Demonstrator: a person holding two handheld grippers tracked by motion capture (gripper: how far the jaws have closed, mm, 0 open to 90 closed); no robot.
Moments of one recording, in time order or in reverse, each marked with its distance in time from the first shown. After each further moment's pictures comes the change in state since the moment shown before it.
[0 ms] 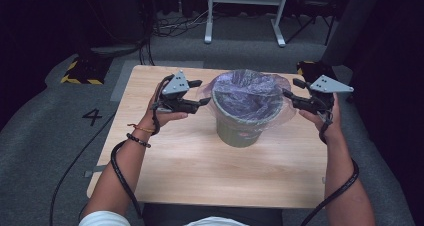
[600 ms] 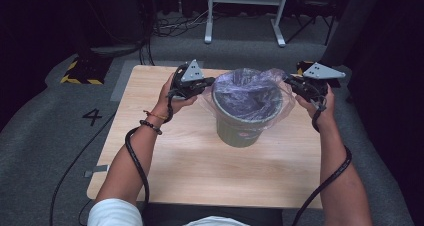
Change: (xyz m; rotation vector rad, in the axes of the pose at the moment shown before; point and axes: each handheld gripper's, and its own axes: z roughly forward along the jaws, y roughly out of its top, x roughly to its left) left arm 0.023 0.016 0.037 0.058 0.065 0.030; right arm -0.012 0.020 0.025 0.024 -0.003 0.020
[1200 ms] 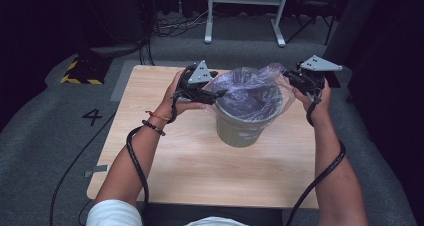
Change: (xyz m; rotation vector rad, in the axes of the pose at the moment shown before) left arm -0.019 0.022 0.003 -0.014 -0.048 0.025; right arm 0.000 0.016 0.012 -0.009 -0.051 0.047
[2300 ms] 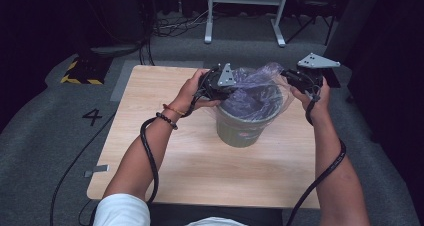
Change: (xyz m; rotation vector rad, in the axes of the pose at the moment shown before) left arm -0.015 0.024 0.042 0.202 0.051 0.195; right arm 0.005 0.010 0.000 0.030 0.025 0.002
